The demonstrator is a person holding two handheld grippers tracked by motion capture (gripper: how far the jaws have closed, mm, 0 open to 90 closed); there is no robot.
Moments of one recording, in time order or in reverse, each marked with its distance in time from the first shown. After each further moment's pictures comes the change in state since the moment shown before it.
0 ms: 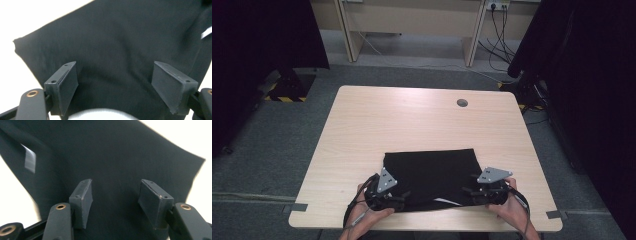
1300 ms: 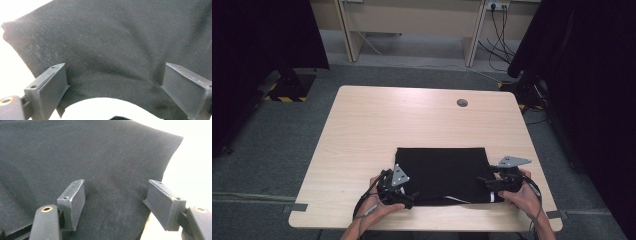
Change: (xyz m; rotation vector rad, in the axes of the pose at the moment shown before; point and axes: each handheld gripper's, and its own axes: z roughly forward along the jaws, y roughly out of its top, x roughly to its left) left arm 0.000 0.024 0.039 0.015 -0.079 0.018; right arm -0.066 -0.025 0.000 -0.030 0.004 0.242
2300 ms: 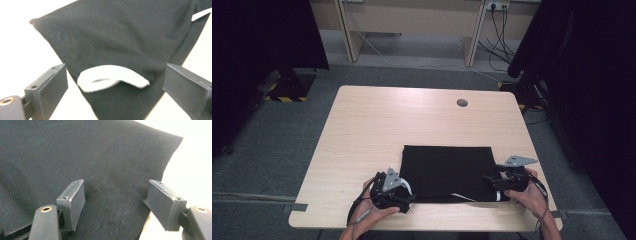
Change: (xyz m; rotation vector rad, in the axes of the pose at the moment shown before) left arm -0.001 -0.017 -0.030 -0.063 -0.009 -0.007; right arm -0.013 -0.006 -0.007 0.008 -0.032 -0.006
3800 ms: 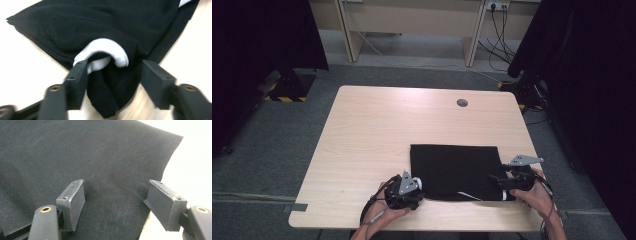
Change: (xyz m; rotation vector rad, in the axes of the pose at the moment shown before) left arm -0.025 0.021 0.023 0.015 -0.041 0.045; right arm -0.014 -0.006 -0.008 0.012 -0.025 0.017
